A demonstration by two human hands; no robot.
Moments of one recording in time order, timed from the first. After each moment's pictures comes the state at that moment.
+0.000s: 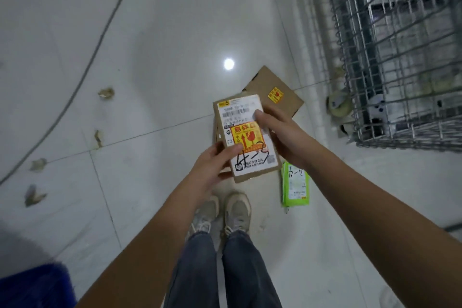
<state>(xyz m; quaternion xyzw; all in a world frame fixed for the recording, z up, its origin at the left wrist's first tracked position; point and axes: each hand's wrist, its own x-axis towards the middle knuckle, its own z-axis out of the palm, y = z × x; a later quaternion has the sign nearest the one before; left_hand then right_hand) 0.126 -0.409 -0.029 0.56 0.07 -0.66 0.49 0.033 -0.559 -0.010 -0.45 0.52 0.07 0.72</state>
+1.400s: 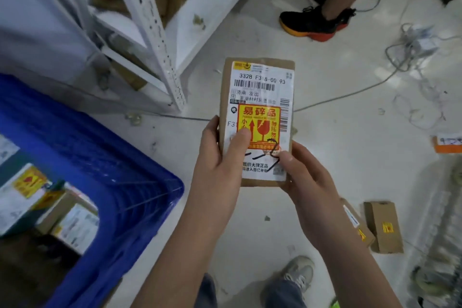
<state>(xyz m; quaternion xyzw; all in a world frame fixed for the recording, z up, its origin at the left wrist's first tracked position) 0.256 0.017 0.248 0.64 0.19 -0.13 0.73 0.233 -0.119 0.231 -0.67 0.19 0.14 0.71</state>
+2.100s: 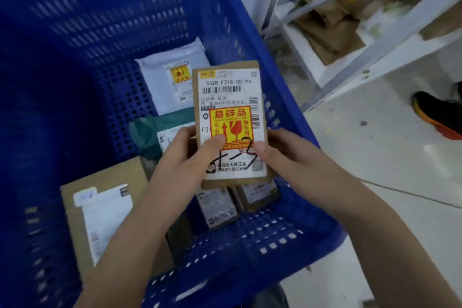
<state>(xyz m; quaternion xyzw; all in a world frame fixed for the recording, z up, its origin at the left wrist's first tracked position) 0.168 0.318 0.259 0.63 0.42 0.00 0.66 0.269 0.174 0.279 -0.77 -0.13 0.45 0.43</state>
